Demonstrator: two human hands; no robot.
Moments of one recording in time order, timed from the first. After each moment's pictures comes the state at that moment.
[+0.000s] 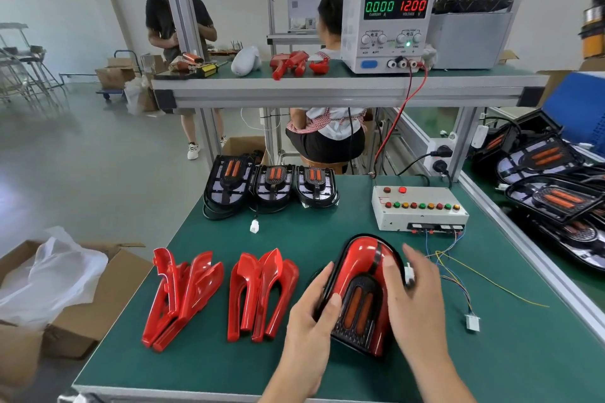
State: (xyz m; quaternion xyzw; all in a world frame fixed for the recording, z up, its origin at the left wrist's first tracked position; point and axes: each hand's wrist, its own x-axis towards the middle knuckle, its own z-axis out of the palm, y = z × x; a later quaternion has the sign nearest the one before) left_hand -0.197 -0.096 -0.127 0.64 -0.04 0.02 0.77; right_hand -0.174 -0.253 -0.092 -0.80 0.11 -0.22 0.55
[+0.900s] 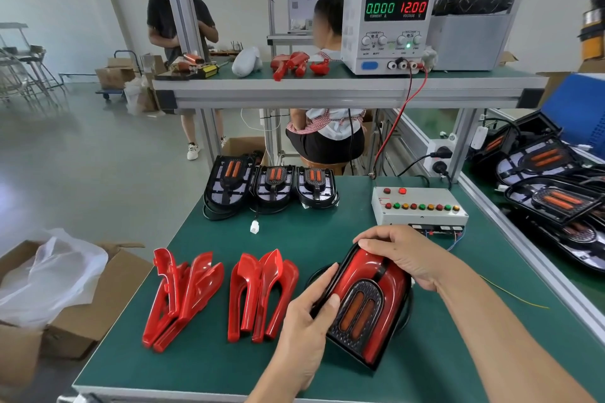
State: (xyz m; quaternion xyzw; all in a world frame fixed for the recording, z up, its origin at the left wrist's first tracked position) left_hand -0.193 -0.086 -0.121 0.63 -0.07 -0.03 0.77; right_hand -0.104 -0.285 -0.028 -0.77 -0.05 0.17 0.61
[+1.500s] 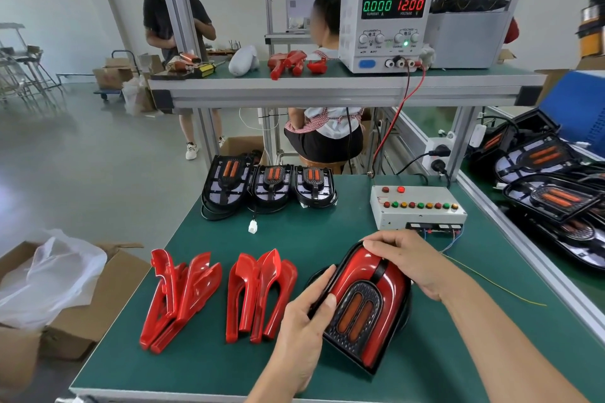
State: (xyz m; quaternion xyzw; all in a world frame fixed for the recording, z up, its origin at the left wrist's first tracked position) left_hand -0.195 -0.084 -0.117 0.62 -0.05 -0.04 0.78; right_hand -0.113 -0.292 -0.035 -0.80 -0.05 0.13 0.59
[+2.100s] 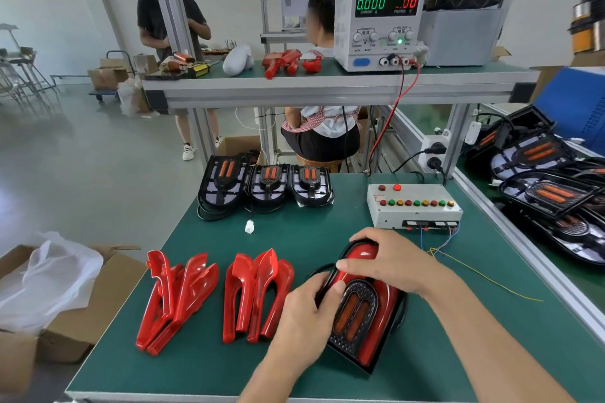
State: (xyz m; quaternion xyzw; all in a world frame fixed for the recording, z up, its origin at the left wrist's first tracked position) left_hand -0.182 -0.086 -0.103 0.81 -0.09 0.02 0.57; right_hand -0.122 -0.276 -0.026 -0.91 -0.09 0.11 0.39
